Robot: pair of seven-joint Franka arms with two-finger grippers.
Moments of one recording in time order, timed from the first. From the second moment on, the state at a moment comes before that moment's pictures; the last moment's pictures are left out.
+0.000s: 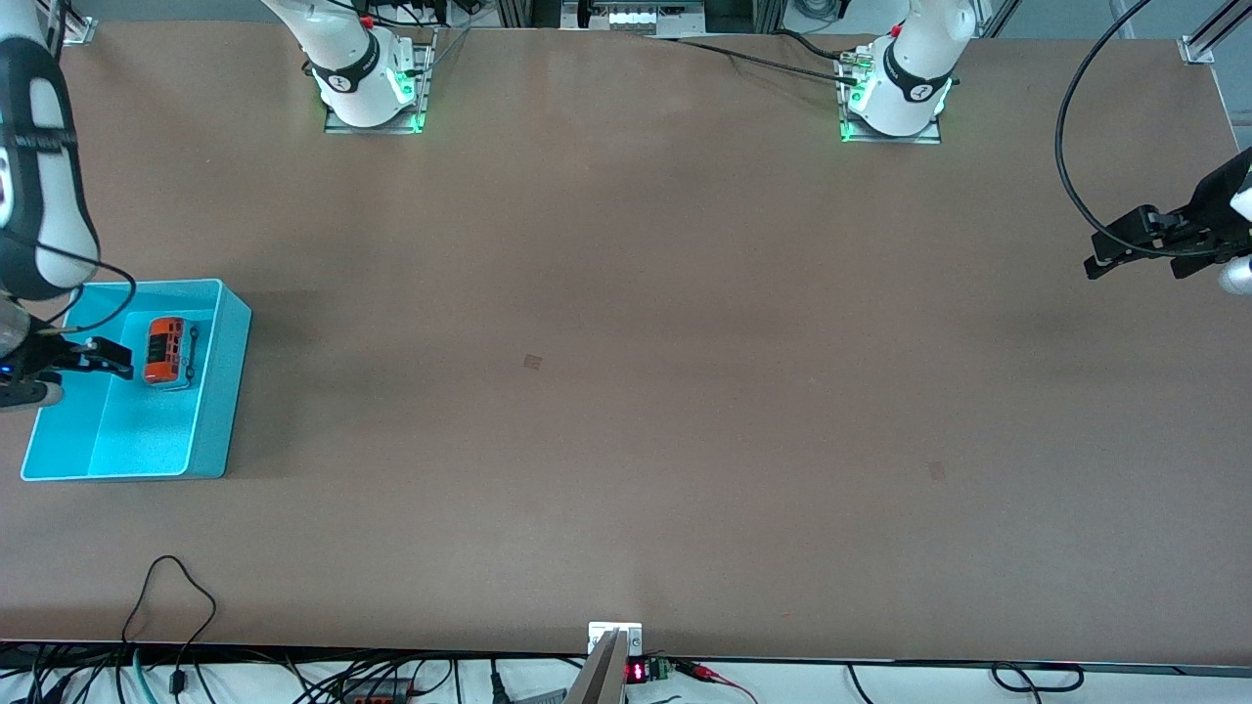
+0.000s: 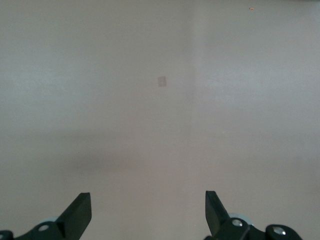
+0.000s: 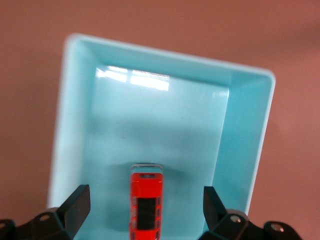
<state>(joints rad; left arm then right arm) 0.11 0.05 -0.08 -1.54 -0.03 1.61 0.00 -0.19 0.35 -0.12 -1.74 -0.04 2.20 -0.50</state>
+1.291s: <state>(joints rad) 0.11 0.05 -0.08 -1.54 -0.03 1.61 0.00 0.00 0.10 -0.01 -1.52 -0.02 1.52 -0.09</state>
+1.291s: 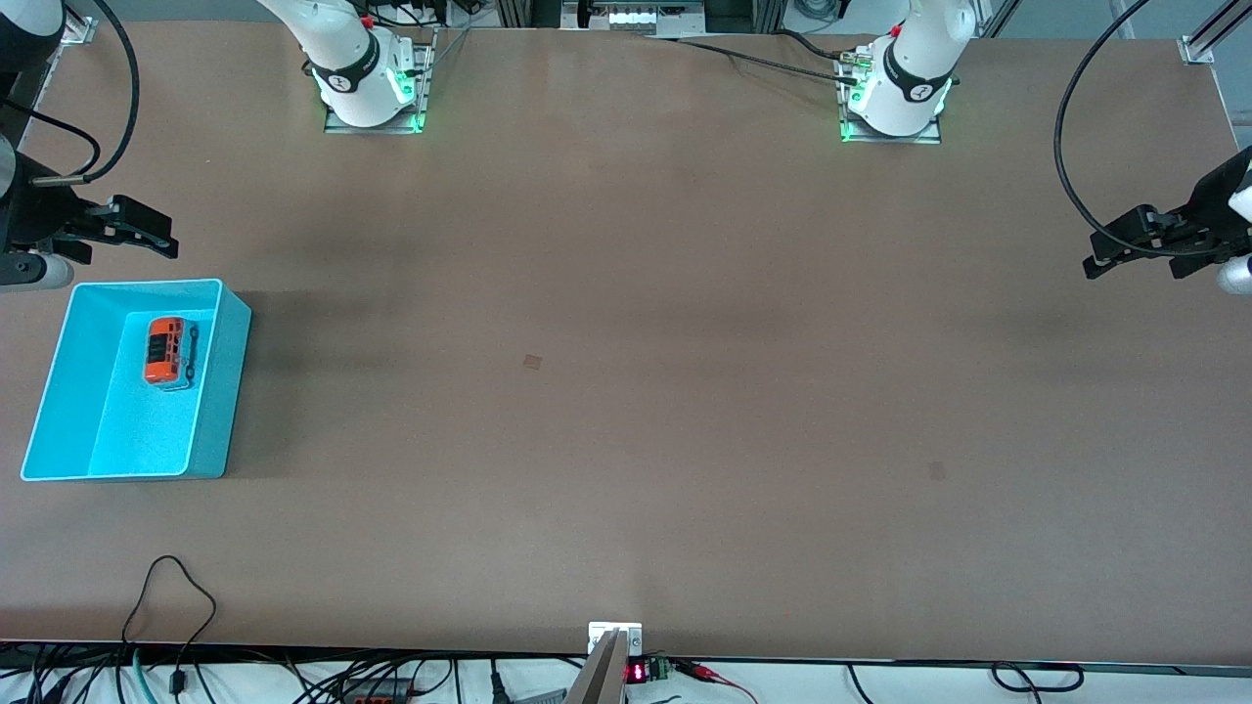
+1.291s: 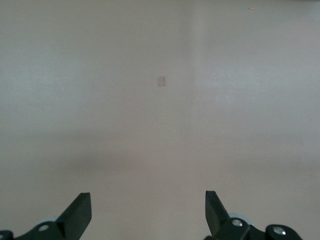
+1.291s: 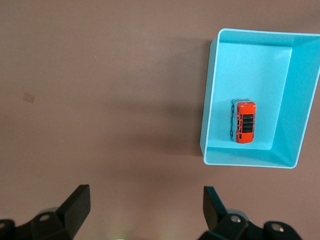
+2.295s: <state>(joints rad) 0.11 0.05 -0.08 -1.54 -0.03 1.61 0.00 0.00 0.10 -0.01 -1.52 -0.02 1.44 -0.08</state>
